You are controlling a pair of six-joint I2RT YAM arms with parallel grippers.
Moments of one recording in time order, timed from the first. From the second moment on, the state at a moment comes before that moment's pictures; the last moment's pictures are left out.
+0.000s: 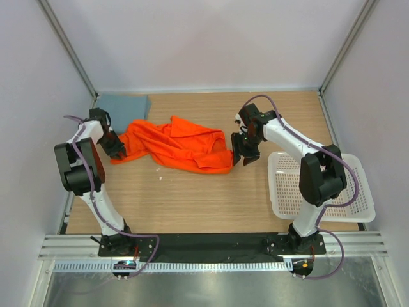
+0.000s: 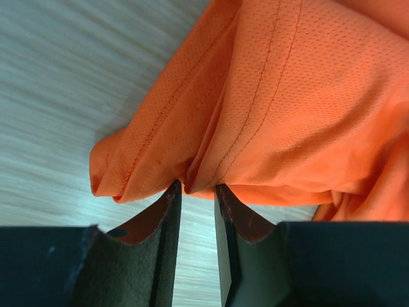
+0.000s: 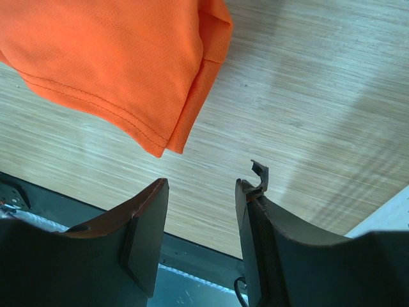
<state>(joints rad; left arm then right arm) 0.26 1.93 1.36 -0.75 0.09 -0.37 0.42 1.78 1.41 -0.96 -0.22 0.32</state>
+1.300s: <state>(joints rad) 0.26 1.98 1.47 -0.77 0.06 -0.35 0.42 1.78 1.39 -0.90 -0.28 0.33</state>
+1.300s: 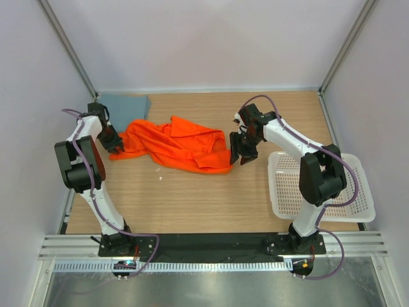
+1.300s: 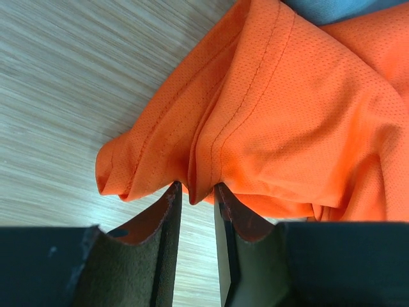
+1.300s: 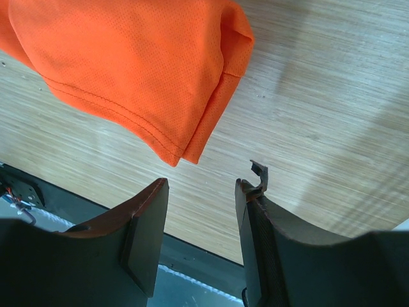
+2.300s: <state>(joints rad) 0.25 1.97 1.50 -0.79 0.08 -0.35 0.42 1.78 1.38 -0.89 -0.28 0.33</state>
